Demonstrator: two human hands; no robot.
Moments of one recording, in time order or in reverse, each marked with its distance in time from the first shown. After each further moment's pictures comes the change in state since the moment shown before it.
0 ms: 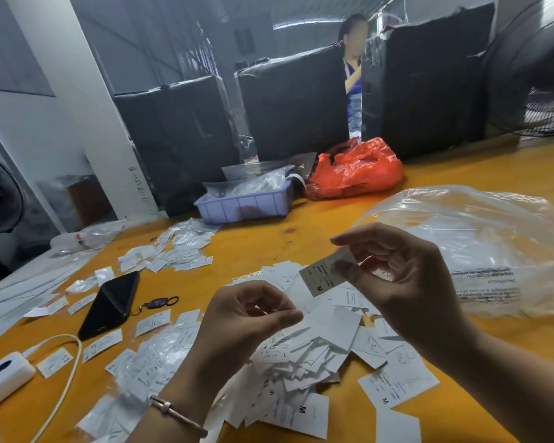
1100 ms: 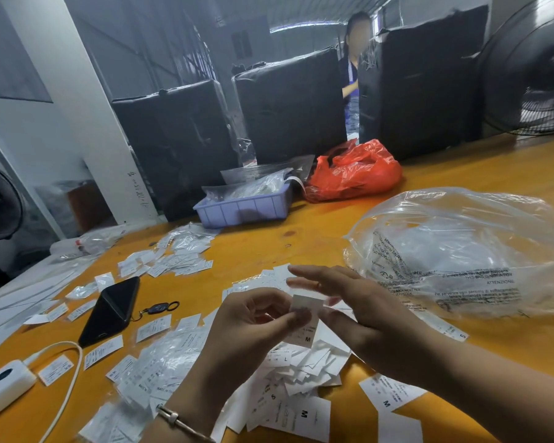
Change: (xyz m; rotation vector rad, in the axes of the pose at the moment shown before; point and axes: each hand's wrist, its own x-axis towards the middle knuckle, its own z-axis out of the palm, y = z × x) left_hand -0.001 0.003 0.007 -0.025 -0.051 0.000; right_hand -0.011 0.013 0.012 -0.303 -0.460 0.029
